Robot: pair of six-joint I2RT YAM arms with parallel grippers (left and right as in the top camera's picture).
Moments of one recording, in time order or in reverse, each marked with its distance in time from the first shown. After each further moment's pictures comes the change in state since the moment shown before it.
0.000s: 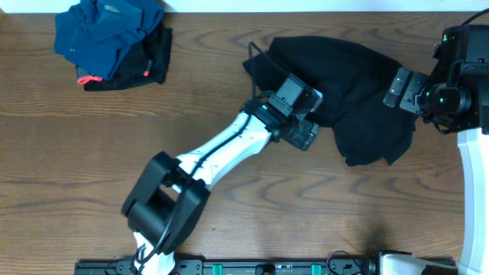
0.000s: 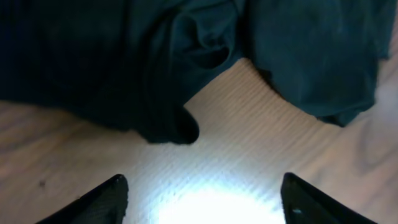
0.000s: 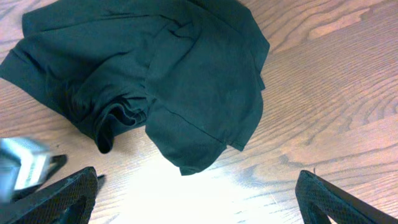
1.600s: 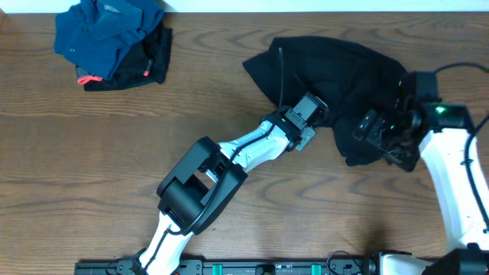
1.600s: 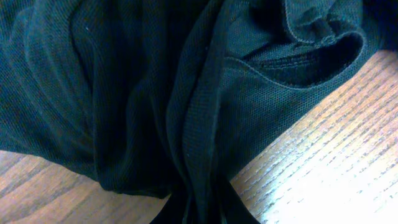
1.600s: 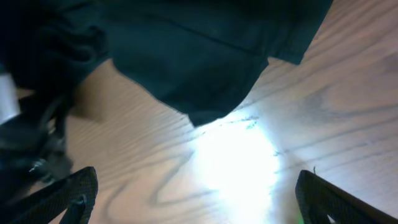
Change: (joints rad) left arm -0.054 0.203 0.000 0.197 -0.312 0.113; right arm -0.005 -0.007 -0.553 0.235 -0.190 0.250
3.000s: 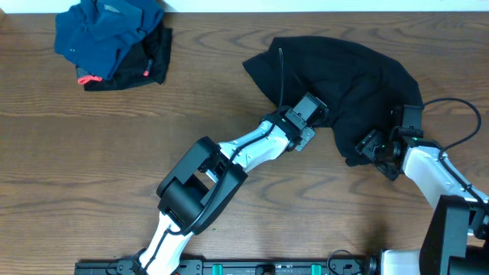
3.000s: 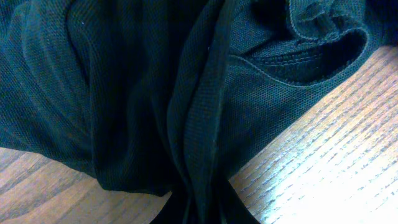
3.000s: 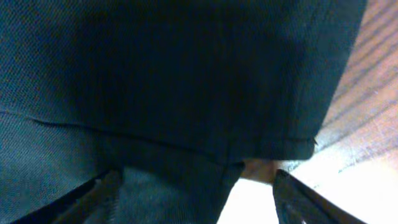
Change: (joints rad) left arm 0.000 0.000 0.000 -0.007 0.000 0.000; right arm -0.087 0.135 -0.397 0.644 0.066 0.051
